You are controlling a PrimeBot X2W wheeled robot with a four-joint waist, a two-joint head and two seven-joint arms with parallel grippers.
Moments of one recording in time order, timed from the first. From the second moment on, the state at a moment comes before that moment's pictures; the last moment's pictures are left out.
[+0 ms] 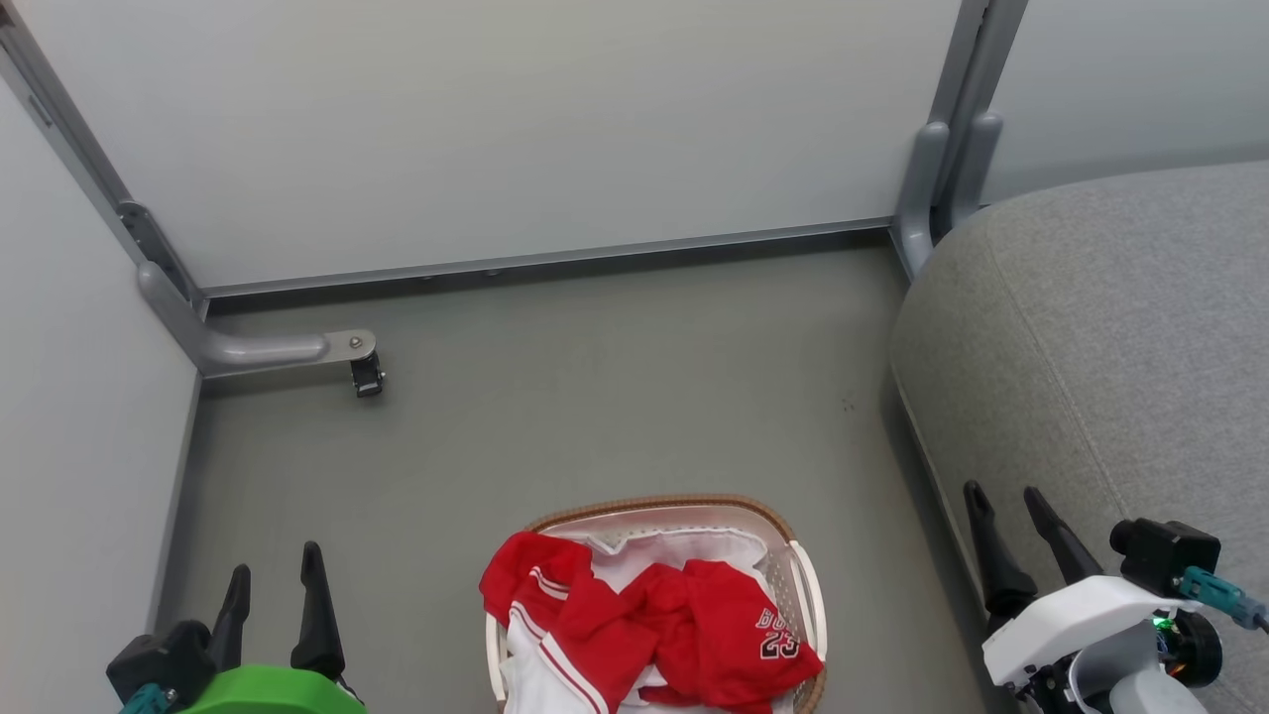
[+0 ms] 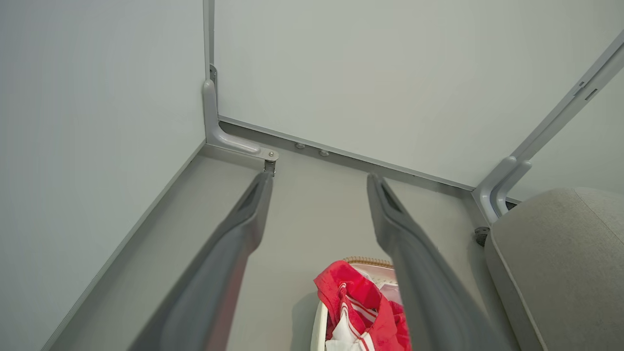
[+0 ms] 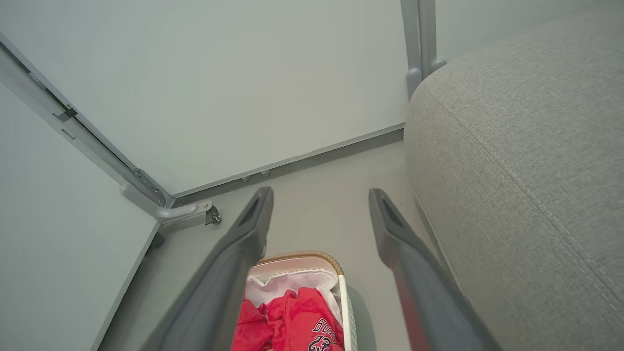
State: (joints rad) left arm 0.03 0.08 0.02 0.28 -0.42 -0.07 -0.17; right arm -0.07 -0.15 0.10 0.32 0.57 0.13 -0.17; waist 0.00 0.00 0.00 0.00
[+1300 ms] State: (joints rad) left arm 0.05 0.05 0.02 0.29 -0.11 -0.06 -0.25; right arm -0.06 -0.15 0.11 0.31 0.27 0.13 -0.25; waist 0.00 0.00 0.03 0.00
